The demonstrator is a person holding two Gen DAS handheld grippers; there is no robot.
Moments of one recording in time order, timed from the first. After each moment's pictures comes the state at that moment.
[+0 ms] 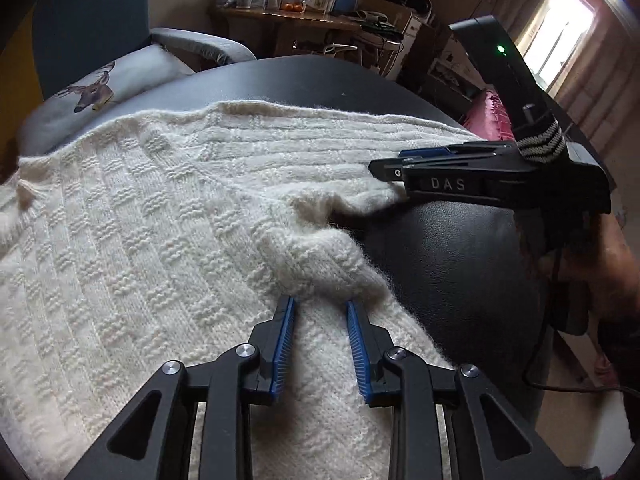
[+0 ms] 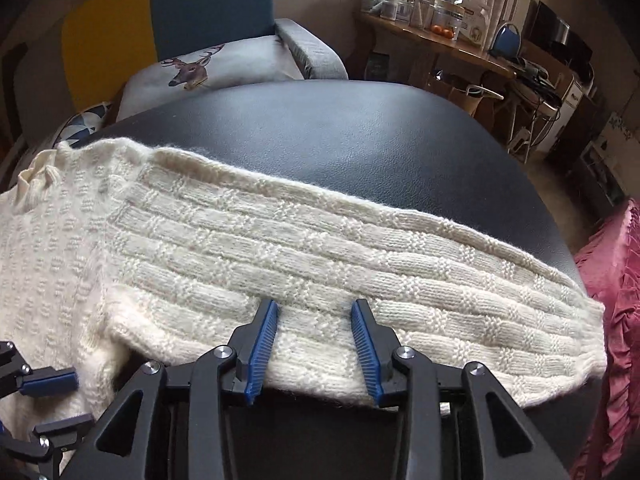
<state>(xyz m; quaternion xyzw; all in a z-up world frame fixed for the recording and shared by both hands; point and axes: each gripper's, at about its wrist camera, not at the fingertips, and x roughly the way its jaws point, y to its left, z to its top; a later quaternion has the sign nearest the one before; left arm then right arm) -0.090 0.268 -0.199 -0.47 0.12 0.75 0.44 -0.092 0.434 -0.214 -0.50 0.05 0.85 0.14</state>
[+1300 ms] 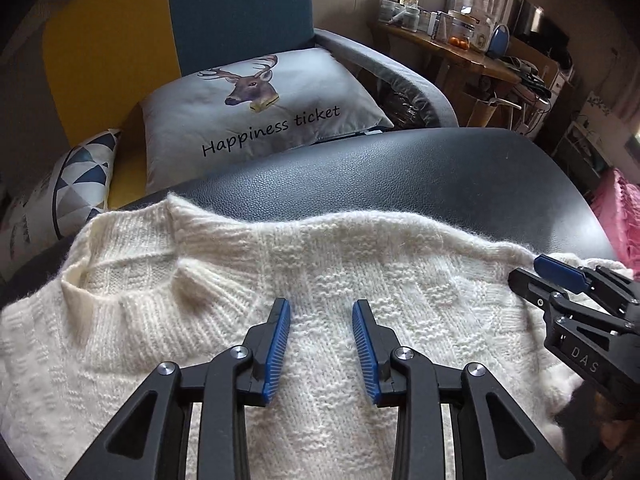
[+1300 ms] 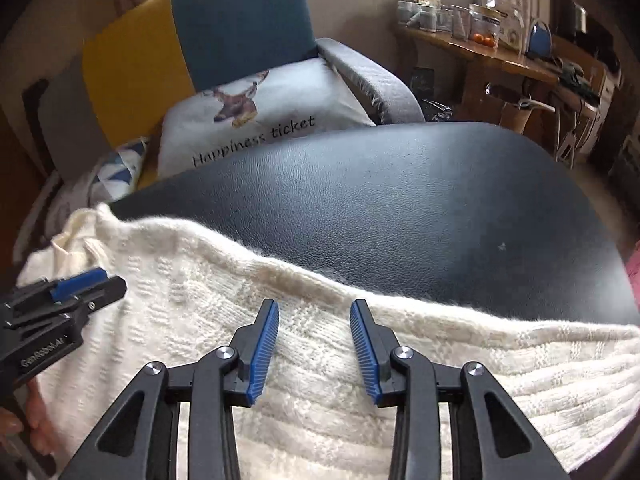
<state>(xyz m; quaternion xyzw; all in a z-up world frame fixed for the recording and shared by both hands) -0.252 0.221 -0.188 -0.48 0.08 0.85 0.21 -0.163 0.401 -0.190 -0.45 0.14 0.88 0.06</state>
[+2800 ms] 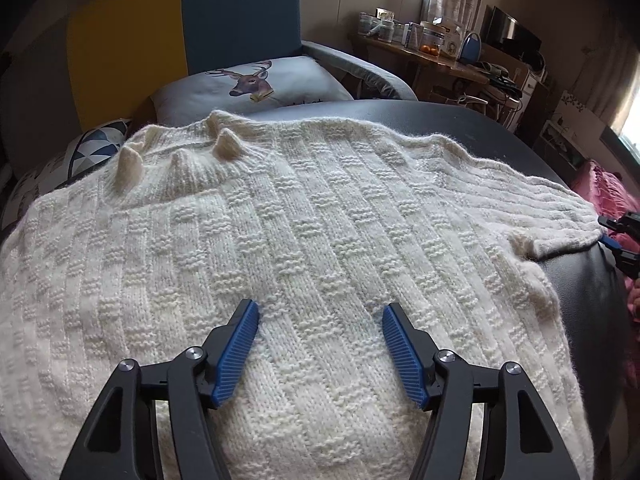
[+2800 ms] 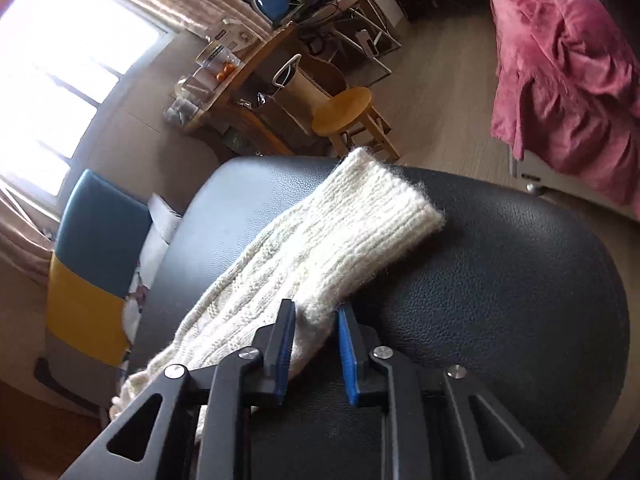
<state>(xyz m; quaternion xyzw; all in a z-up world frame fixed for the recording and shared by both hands) -0.139 0.161 -0.199 -0.45 0.07 0.86 0.24 0.062 0.639 -0.208 -0.31 0.46 0.80 0.25</state>
